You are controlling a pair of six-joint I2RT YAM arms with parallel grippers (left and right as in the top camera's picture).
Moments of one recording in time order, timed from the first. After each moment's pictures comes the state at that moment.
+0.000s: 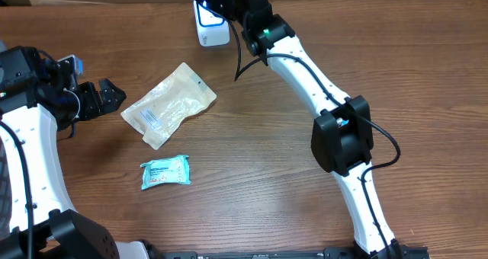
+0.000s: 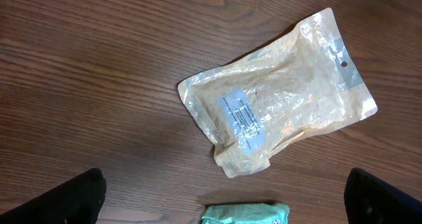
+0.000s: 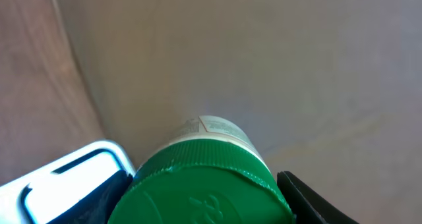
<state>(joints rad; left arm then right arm) 0.42 1.57 1.42 -1.05 0.28 0.06 0.50 2.49 2.31 -0.03 -0.02 -0.90</state>
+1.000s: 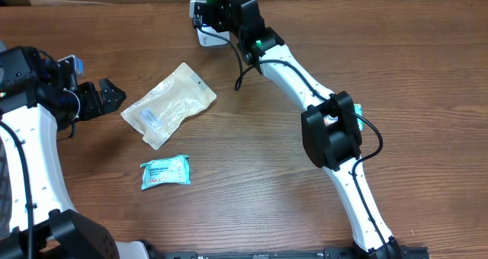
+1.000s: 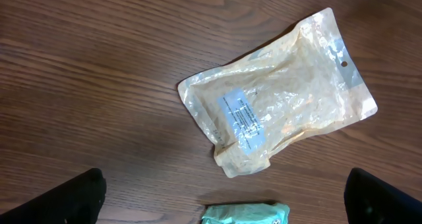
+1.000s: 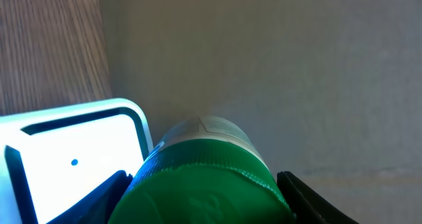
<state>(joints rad) 0.42 1.57 1.42 -1.05 0.28 0.06 0.50 2.60 2.30 0.04 -0.01 -1.21</state>
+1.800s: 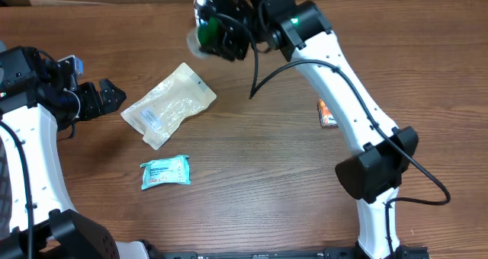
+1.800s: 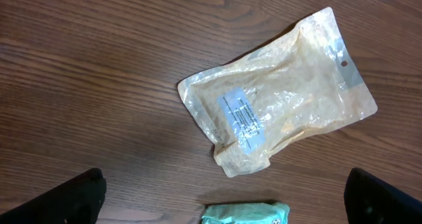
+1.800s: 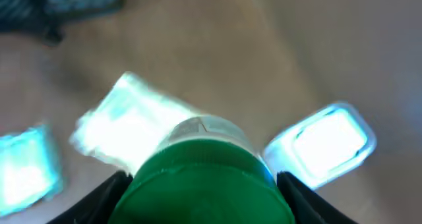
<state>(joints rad) 0.43 1.57 1.42 -1.05 0.28 0.06 0.51 2.17 2.32 -0.95 -0.50 -0.58</state>
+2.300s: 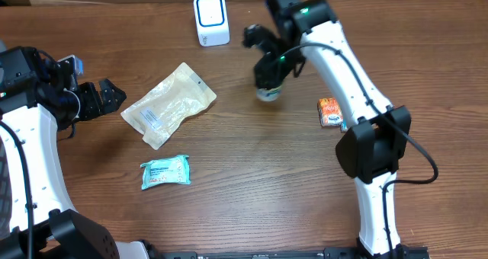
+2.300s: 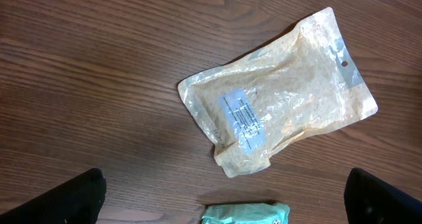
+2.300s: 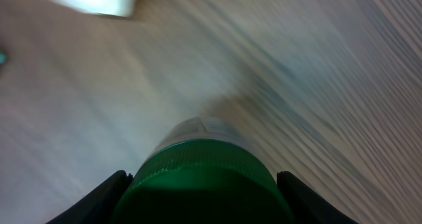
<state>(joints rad) 0.43 1.57 1.42 -1.05 0.28 0.06 0.37 2.30 2.31 -1.40 -0.24 -0.47</state>
